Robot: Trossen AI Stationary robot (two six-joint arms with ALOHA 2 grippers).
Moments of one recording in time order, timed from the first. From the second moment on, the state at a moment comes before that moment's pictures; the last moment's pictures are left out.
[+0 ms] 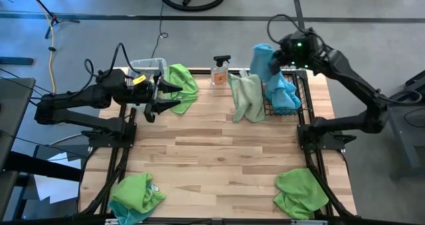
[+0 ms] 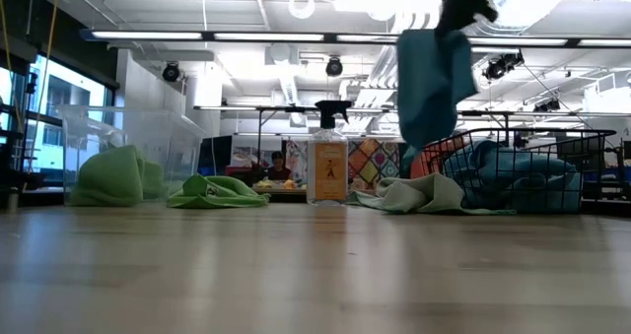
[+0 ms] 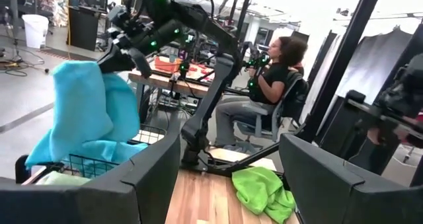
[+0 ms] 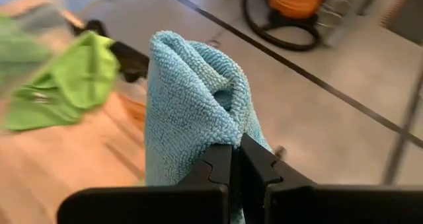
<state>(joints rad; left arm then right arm) 0.08 0.87 1.02 -0.11 0.07 -0.23 -0.71 1.17 1.43 -0.87 0.19 0.02</state>
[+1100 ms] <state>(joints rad) 0.08 0.89 1.02 -0.11 0.06 -0.23 -0.91 1.22 1.71 -1.31 0.21 0.10</state>
